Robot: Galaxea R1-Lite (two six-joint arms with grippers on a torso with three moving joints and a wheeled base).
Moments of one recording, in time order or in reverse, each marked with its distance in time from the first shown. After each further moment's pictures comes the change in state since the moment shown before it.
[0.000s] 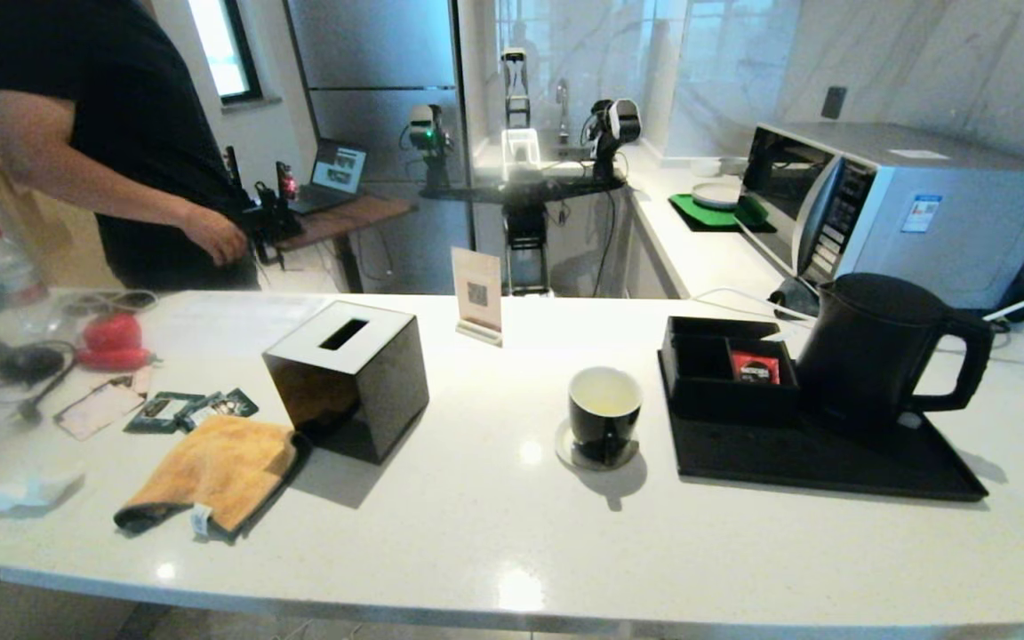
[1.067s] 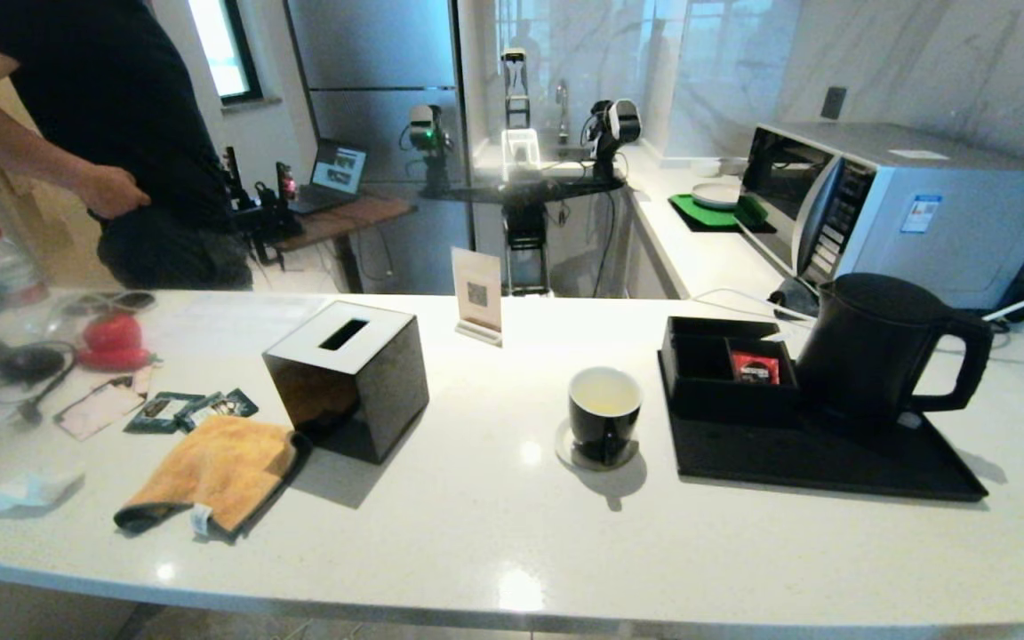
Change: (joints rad) left arm 0.021 -0.302 0.098 0.134 -0.115 0.006; right arm -0.001 0.000 0.000 0.000 0.000 0.000
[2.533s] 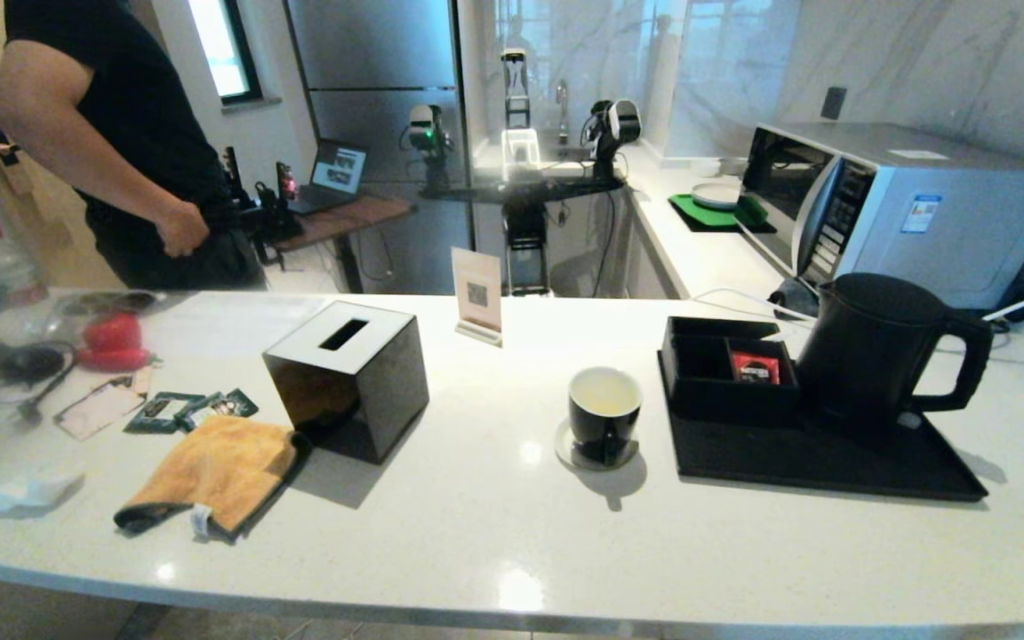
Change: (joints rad) left arm 0.000 0.000 0.000 0.000 0.000 -0.002; right arm 0.000 0.000 0.000 -0.002 -0.006 0.017
